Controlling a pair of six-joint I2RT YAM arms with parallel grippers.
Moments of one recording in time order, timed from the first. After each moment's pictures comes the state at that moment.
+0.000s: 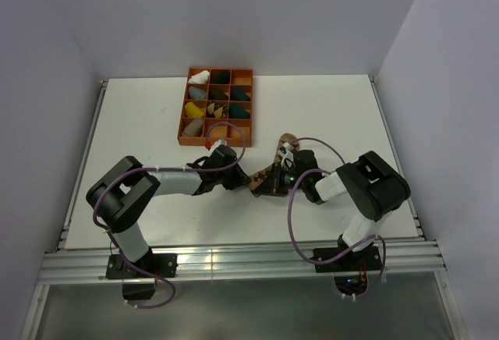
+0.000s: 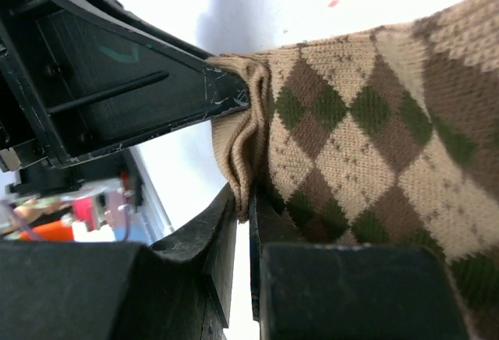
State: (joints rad) left arm -0.78 1.72 0.79 0.15 -0.01 -1.19; right arm 0.46 1.73 0.40 0.72 -0.69 0.81
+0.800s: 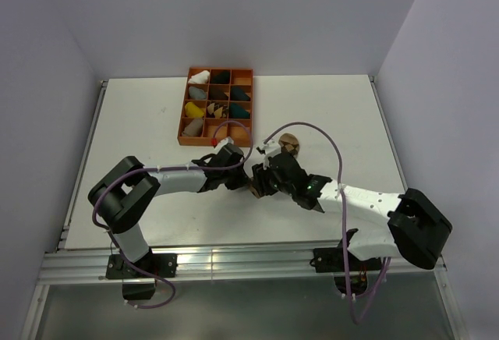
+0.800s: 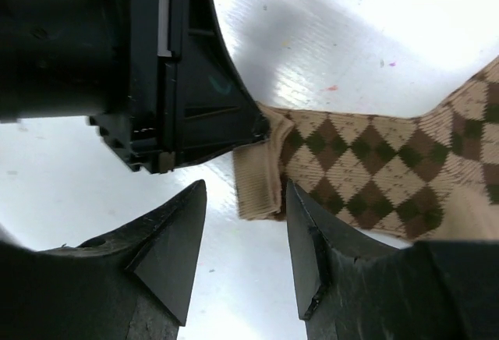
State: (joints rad) left arm -0.83 1.73 0.88 -0.01 -0.06 -1.11; right arm 0.83 1.26 0.60 0.04 0.07 0.32
